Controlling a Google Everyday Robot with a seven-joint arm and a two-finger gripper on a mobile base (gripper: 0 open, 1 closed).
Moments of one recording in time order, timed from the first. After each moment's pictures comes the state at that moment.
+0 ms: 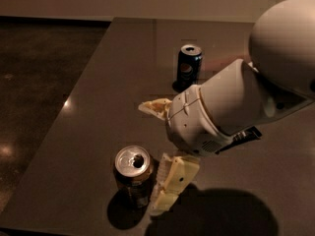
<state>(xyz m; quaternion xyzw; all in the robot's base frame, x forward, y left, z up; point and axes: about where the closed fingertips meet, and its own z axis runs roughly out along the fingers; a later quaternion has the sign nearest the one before) 0.345 0.019 0.908 -0.71 0.60 0.23 0.29</state>
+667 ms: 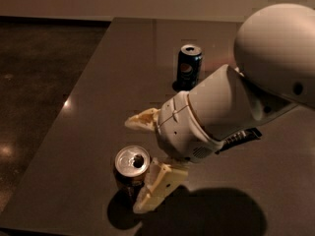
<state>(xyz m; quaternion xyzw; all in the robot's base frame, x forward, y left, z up) 0.331 0.036 0.904 -0.73 0.58 0.25 0.28</state>
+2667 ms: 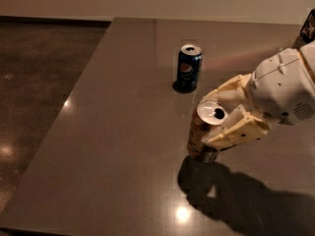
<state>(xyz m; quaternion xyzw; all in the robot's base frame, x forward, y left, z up) 0.381 -0.095 0.953 -0.64 0.67 0.20 0.32</state>
